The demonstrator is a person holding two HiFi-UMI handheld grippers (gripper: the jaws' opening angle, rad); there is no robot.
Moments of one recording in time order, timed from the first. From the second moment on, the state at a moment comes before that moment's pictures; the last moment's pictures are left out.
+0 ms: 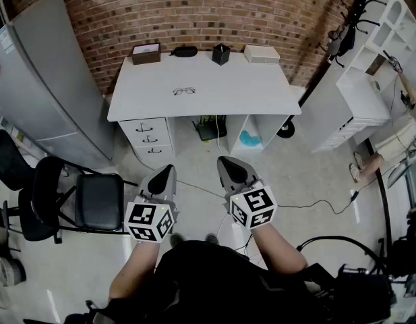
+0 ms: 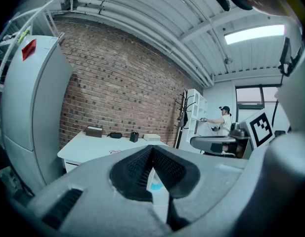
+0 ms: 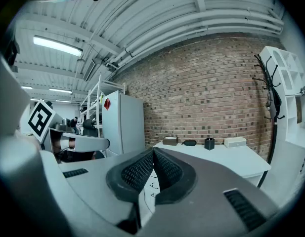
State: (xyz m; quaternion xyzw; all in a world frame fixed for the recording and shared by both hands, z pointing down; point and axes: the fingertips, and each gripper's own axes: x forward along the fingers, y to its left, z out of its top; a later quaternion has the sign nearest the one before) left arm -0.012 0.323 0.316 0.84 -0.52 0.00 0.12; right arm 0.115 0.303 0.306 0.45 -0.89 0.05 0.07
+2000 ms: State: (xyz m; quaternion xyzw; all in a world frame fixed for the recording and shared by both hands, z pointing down) left arm -0.115 0.289 0.332 0.85 -0.50 -0.03 0.14; right arm 0.018 0.275 0.319 0.47 -0.88 0.04 0.09
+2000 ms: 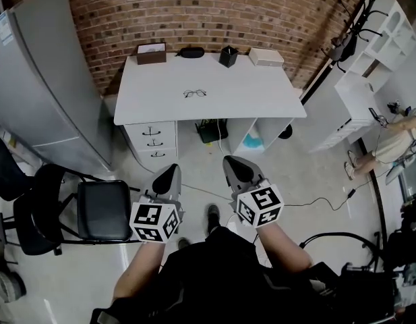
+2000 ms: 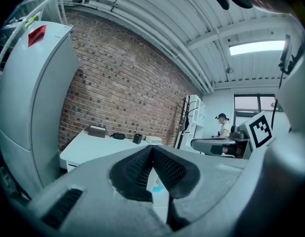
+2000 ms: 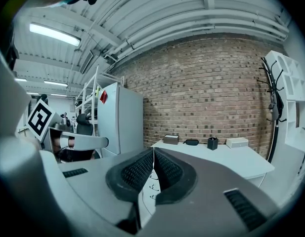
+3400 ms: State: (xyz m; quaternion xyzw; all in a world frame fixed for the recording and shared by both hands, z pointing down) left arm -0.025 0.049 0.350 0.85 -0.50 0.04 0.16; right arm 0.088 0.017 0.335 0.41 -0.91 0.08 0.08
